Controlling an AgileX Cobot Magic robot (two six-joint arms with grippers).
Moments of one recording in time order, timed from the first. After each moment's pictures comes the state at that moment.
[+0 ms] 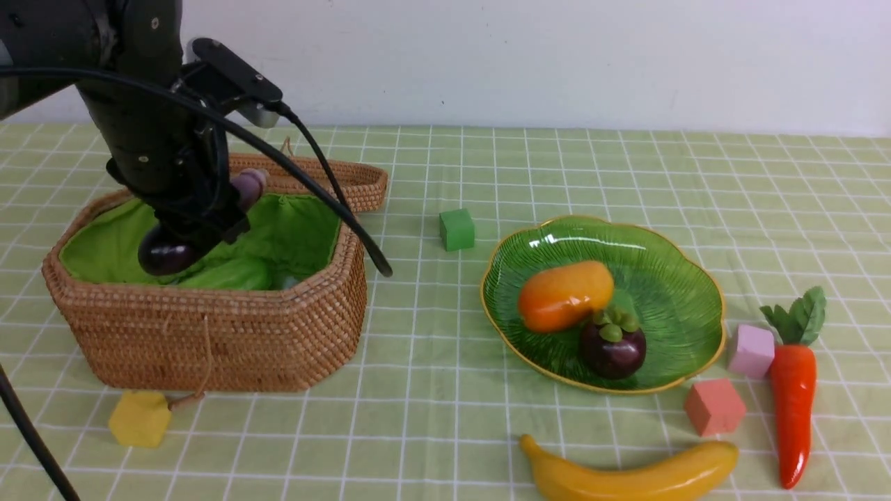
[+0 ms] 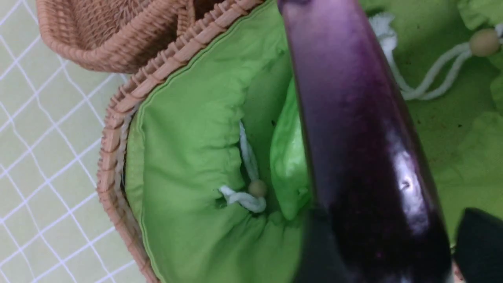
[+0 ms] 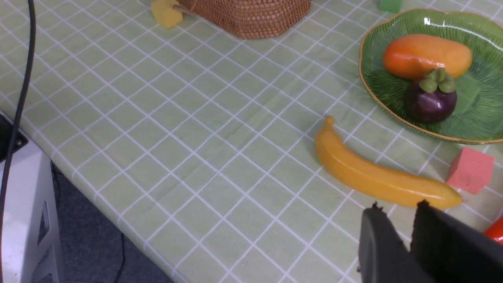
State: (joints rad) right arm 0.14 0.36 -0.86 0.55 1.25 -0.43; left arm -0.24 1.76 -1.60 0.23 1.08 0.34
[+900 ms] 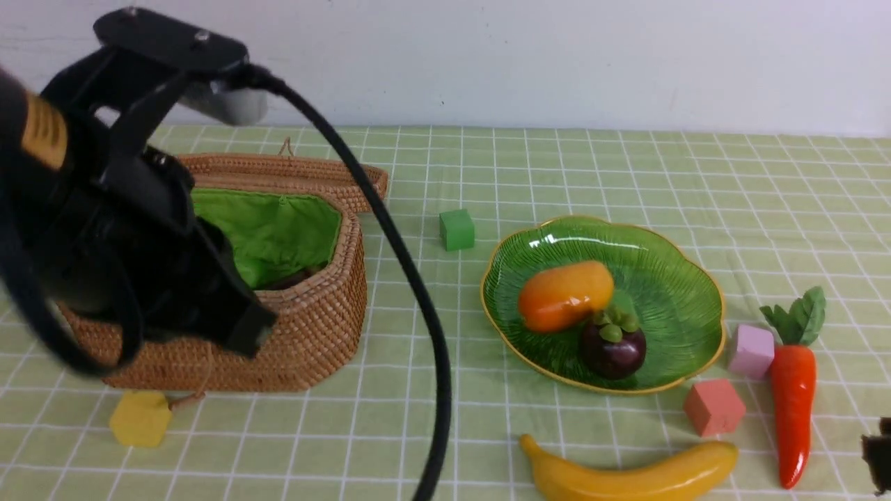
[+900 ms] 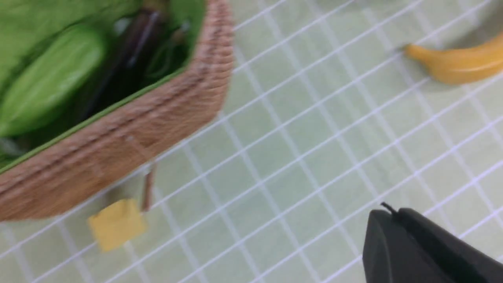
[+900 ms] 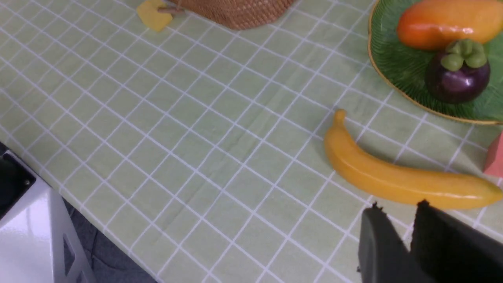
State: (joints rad) right arm 0.14 0.69 -0.86 0.59 1.11 -0.41; left arm -0.59 1.09 -1.17 -0.03 1.06 0.02
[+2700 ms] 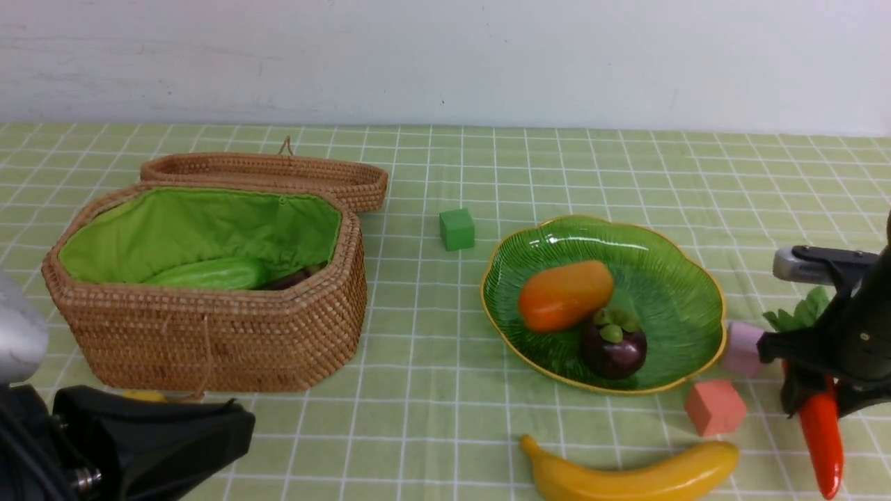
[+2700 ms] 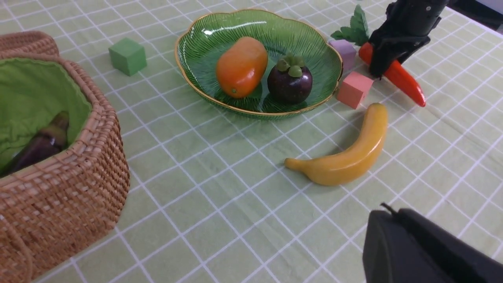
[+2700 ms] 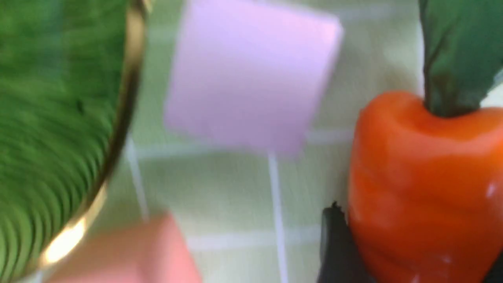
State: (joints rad) right arm -0.06 1.80 -1.14 0.08 0.82 0.09; left arm -0.73 0.61 -0.63 -0.12 0.50 -0.01
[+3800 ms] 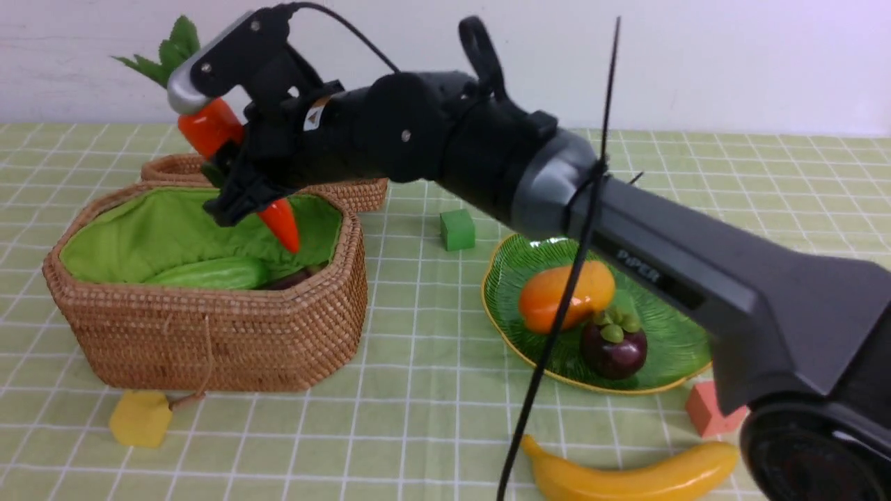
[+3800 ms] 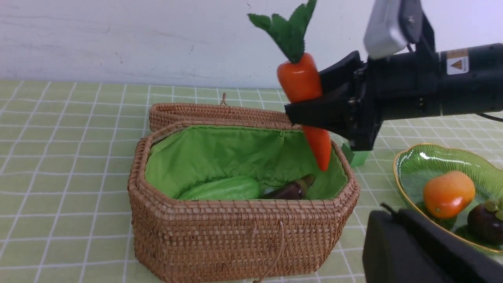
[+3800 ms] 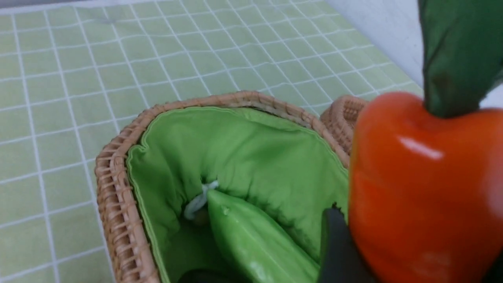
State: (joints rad) right arm 0.77 2.30 -2.25 0.39 0.43 -0.59; left arm -0.73 0.34 -0.68 0.68 0.77 -0.78
